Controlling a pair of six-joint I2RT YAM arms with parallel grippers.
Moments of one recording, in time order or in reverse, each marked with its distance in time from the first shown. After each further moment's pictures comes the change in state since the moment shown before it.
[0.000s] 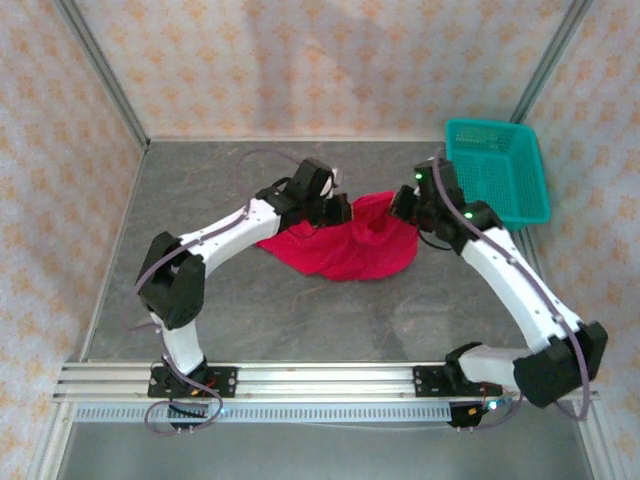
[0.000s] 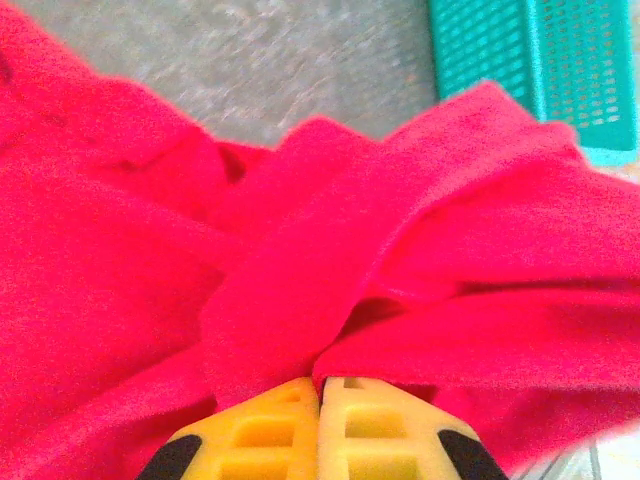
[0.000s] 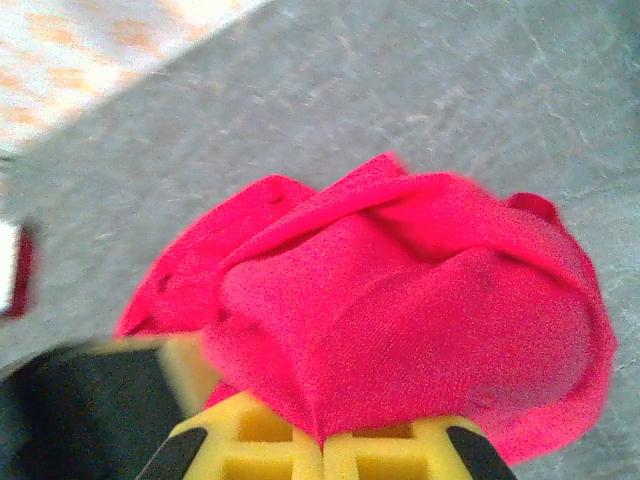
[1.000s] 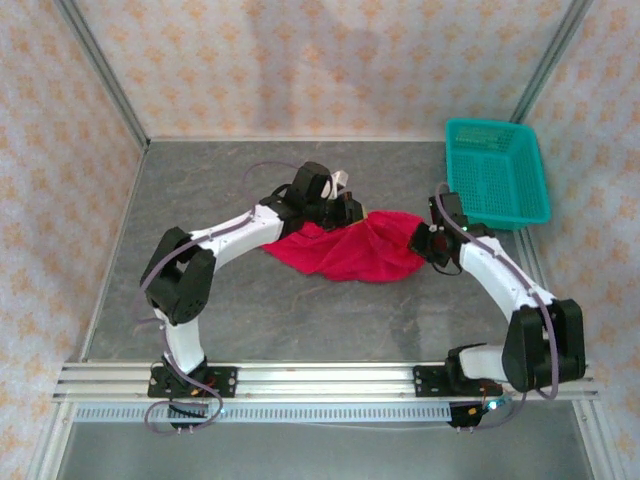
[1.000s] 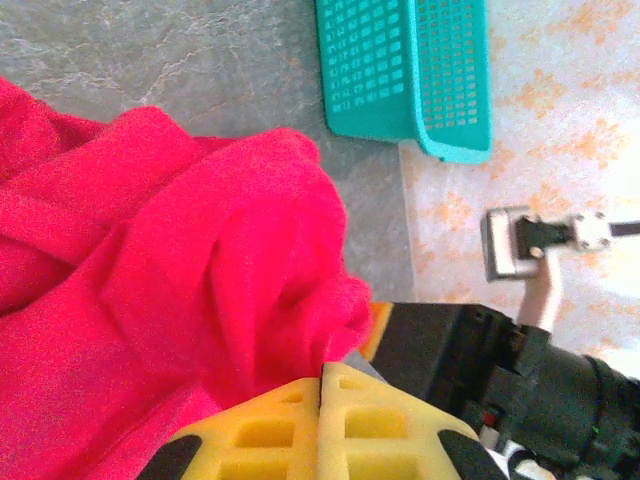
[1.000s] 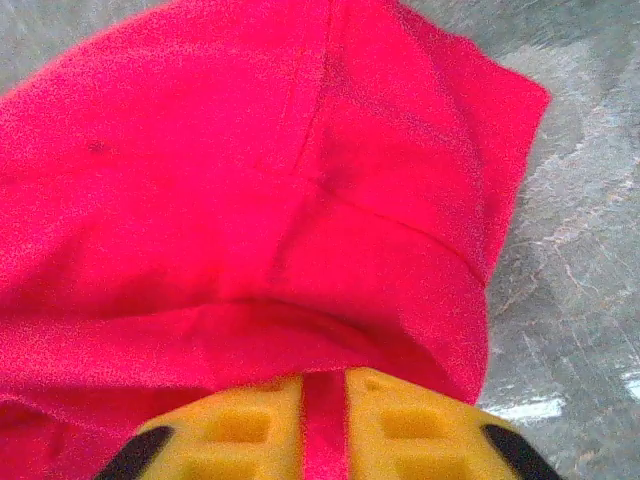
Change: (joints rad) left arm 0.010 0.029 -0.127 0.329 0.214 -0.217; right arm -0.211 0.069 -0.369 0.108 -0.082 -0.031
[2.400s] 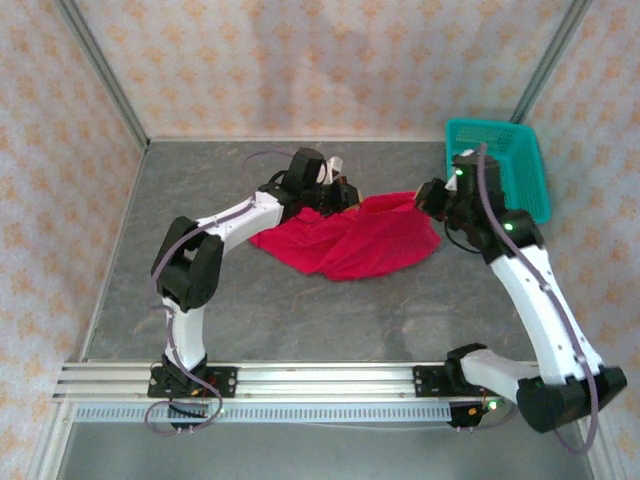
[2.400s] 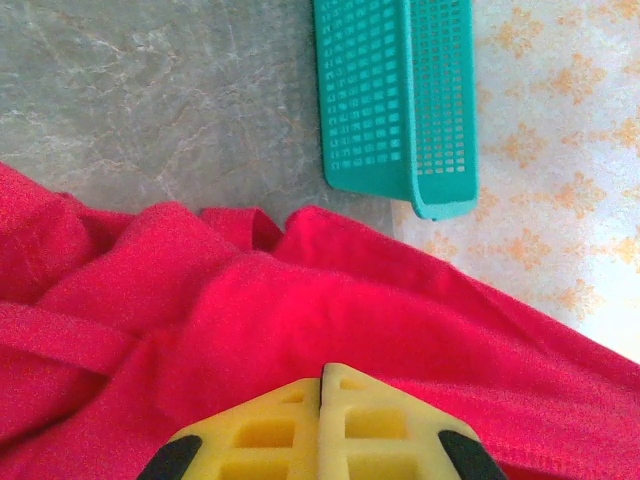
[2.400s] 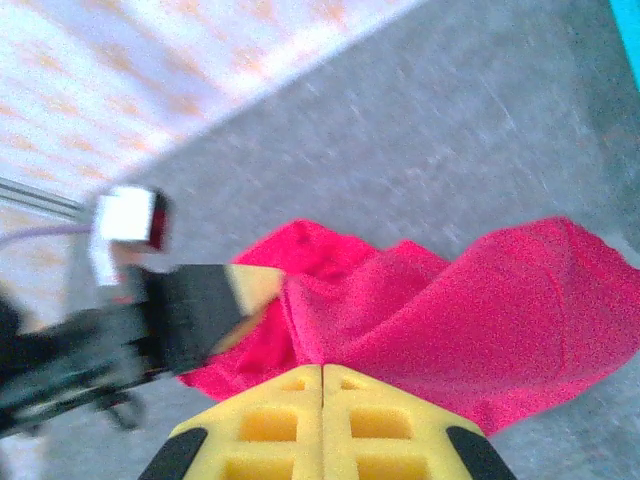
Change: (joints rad) left arm 0.077 0.107 0.129 -0.029 0.056 0.015; right arm 0.083 -0.201 0.438 -0.192 0.018 -0.002
